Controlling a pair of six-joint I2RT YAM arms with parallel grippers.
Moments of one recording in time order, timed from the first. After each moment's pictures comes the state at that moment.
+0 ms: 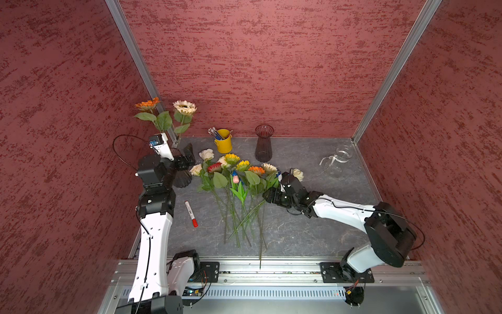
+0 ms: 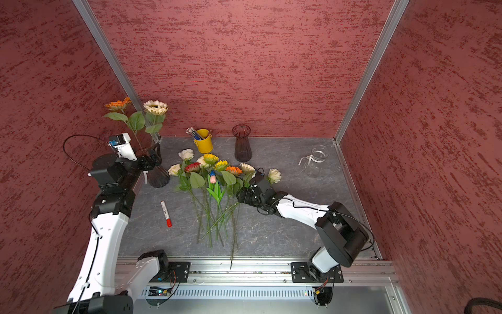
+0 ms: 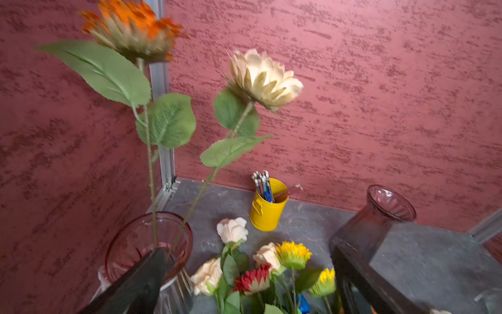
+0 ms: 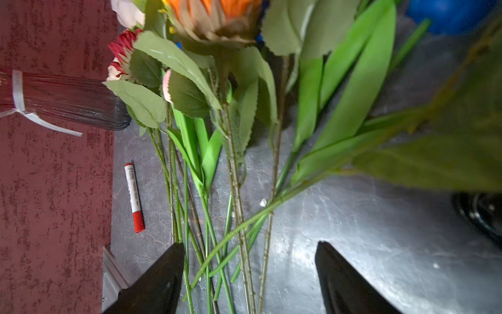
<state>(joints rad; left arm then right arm) 0.18 0.89 0.96 -0.22 0.16 -0.17 0.73 1.55 0.81 -0.03 -0.15 0.96</state>
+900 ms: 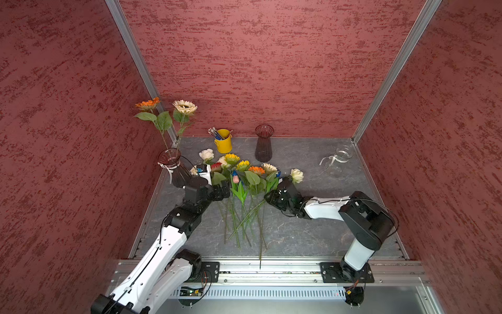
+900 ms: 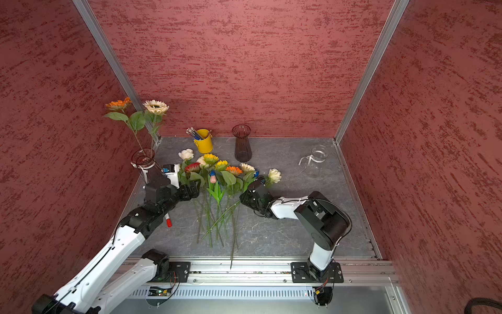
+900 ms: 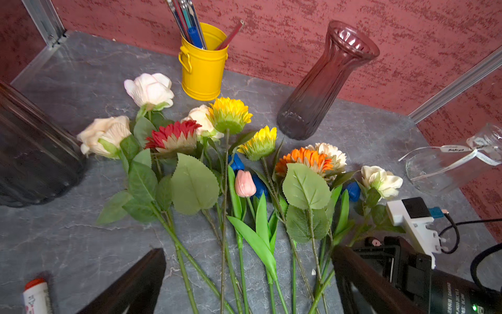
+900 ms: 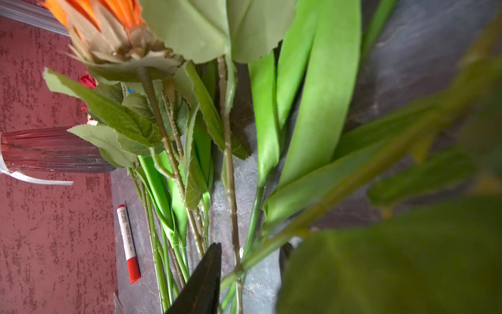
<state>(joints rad) -0.36 0.82 0.64 -0.33 -0.10 -0.41 0.73 1.74 0.78 0.26 -0.09 1.10</state>
